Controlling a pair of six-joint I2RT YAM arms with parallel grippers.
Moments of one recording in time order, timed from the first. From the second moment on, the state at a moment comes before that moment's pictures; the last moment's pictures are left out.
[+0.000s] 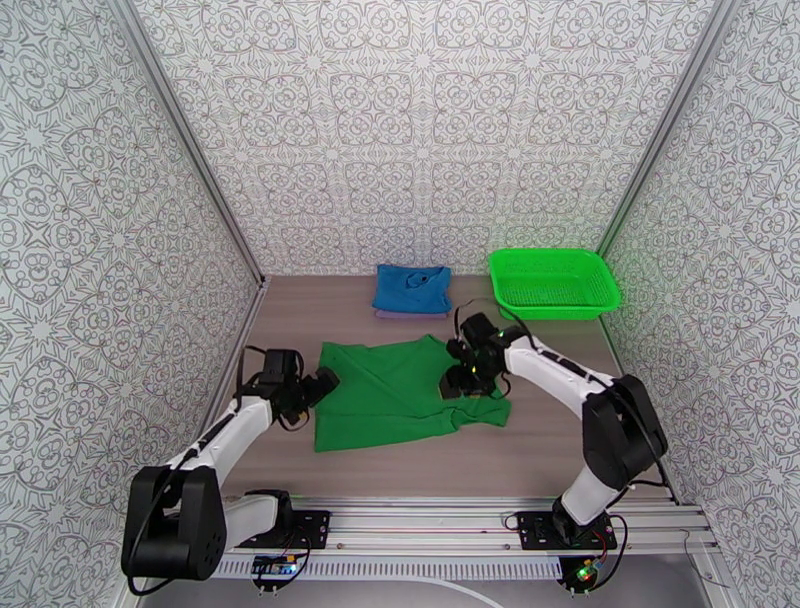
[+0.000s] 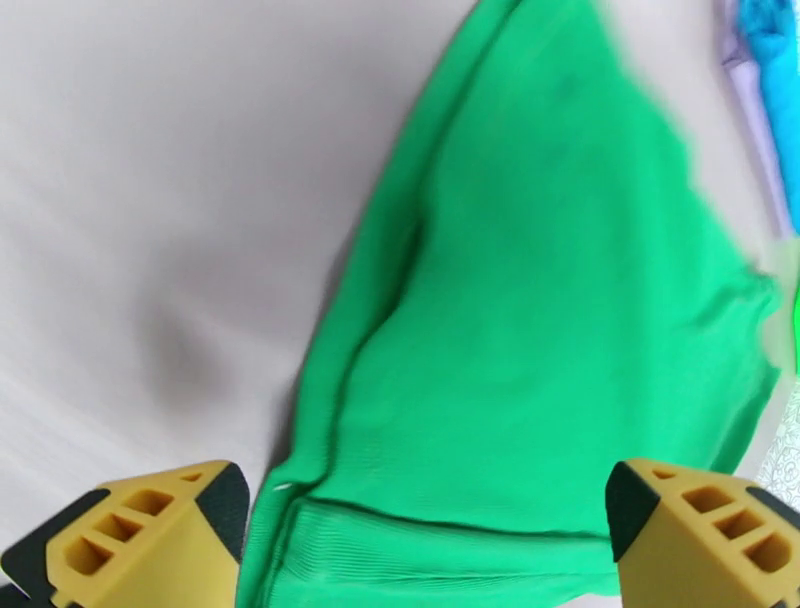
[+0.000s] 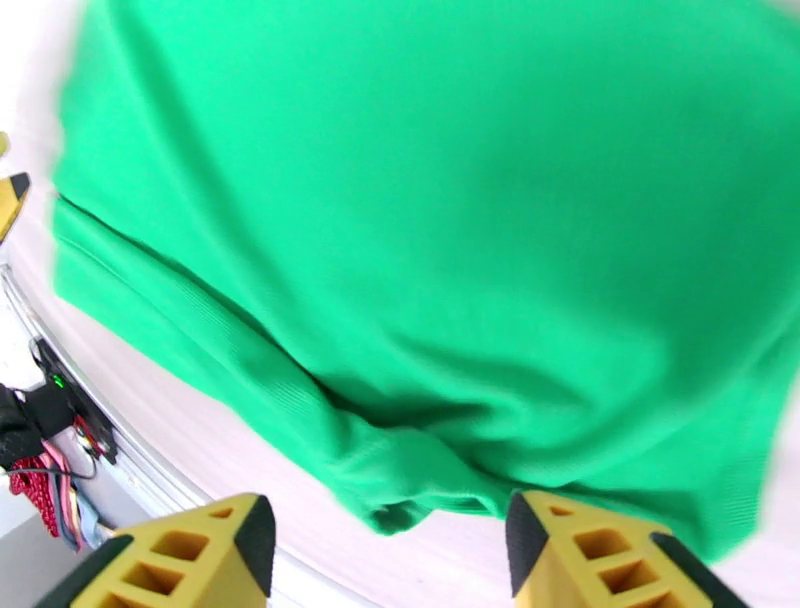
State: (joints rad) left arm -0.02 1.22 0.72 -0.50 0.18 -0.70; right arm 0.49 1.69 1.34 -0.91 -0.34 0.26
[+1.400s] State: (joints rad) left arm 0.03 2.08 1.39 -0.42 0.24 -0.43; right arm 0.43 2.49 2.15 -0.83 -0.29 0.15
